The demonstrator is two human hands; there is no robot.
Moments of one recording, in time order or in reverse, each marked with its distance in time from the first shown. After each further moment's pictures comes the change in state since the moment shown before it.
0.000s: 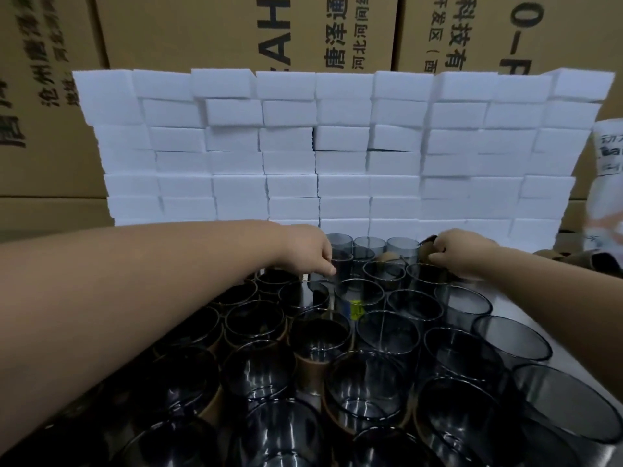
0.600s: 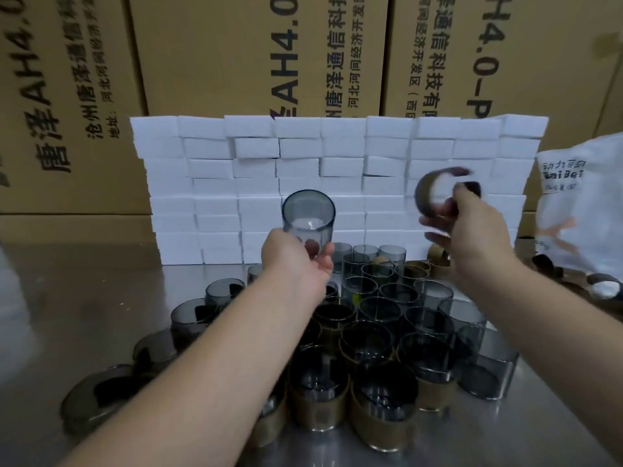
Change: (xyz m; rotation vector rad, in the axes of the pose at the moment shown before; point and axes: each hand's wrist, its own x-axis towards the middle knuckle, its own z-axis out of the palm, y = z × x) left_hand -0.135 0.074 -0.029 -2.286 0.630 -0.525; right_hand -0.173 -0.092 -0.105 1.618 0.497 0.135
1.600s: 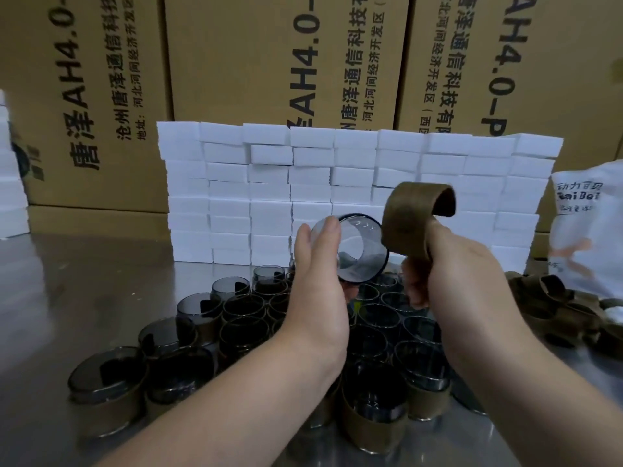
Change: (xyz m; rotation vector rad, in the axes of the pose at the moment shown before) left_hand -0.083 -0.038 -0.011 0.328 -0.278 0.447; right_hand -0.092 -0.027 0.006 -0.218 -0.167 -0.014
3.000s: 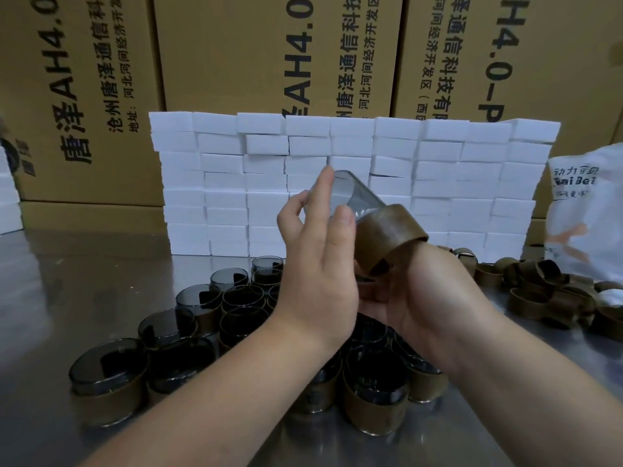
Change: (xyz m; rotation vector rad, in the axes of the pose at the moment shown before) left_hand -0.004 0.008 -0.008 0.447 -0.141 0.500; right_hand -0.008 -0.003 0.021 0.448 -0.368 0.466
